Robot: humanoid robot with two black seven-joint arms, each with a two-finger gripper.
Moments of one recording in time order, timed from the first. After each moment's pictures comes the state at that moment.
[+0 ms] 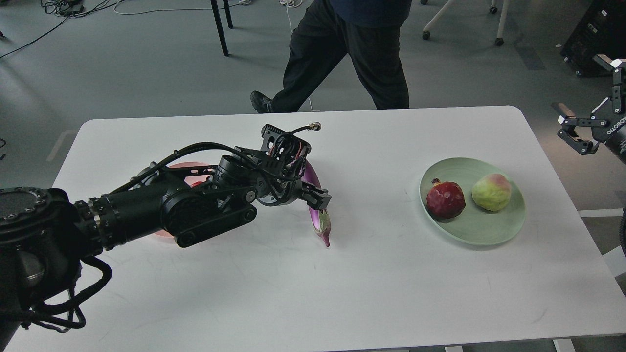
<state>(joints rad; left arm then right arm) -1.05 0.06 -0.13 -0.98 1.57 -0.44 0.27 0.71 -0.98 0.37 1.01 0.10 0.49 0.44</state>
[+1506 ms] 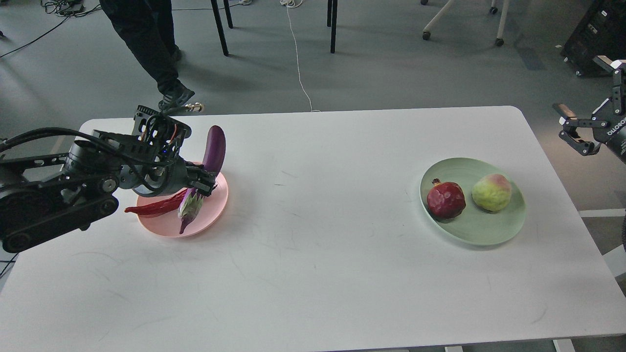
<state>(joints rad) -1.02 0.78 -0.14 -1.45 1.56 -0.49 0.25 0.71 -0.98 0.37 1.01 0.08 0.48 0.44</state>
